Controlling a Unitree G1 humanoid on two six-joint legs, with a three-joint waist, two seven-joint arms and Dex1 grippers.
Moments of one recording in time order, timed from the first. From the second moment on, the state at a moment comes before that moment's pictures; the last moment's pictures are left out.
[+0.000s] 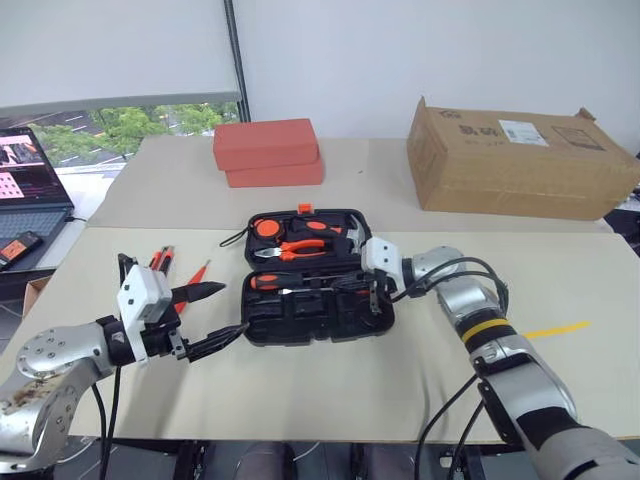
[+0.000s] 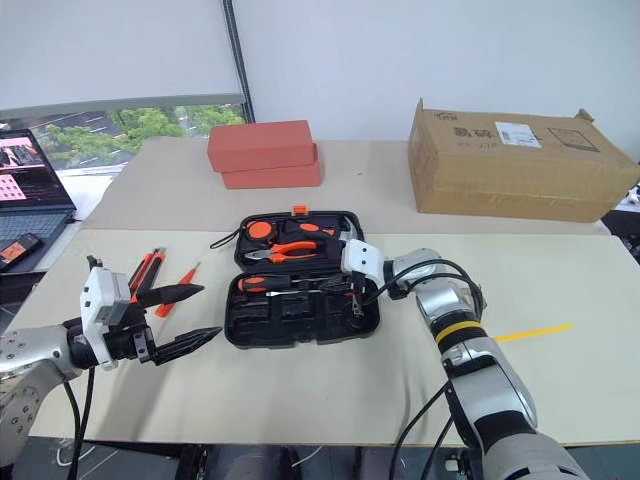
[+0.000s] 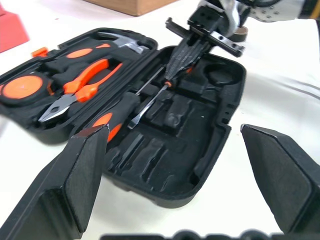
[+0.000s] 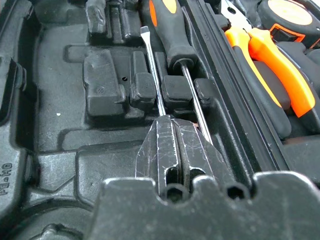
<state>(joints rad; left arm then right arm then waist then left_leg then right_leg) 0.12 0.75 0.36 -0.47 -0.63 0.48 -0.93 -0.76 -0.36 0.23 0.67 0.04 -0.14 1.22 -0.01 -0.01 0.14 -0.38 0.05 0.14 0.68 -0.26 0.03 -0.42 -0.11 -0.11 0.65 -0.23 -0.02</state>
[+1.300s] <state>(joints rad) -0.12 0.50 0.27 -0.19 -0.36 0.63 -0.40 -0.65 -0.46 0.08 0.28 0.34 0.06 1.30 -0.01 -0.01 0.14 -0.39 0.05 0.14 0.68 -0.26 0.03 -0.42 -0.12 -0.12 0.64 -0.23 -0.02</state>
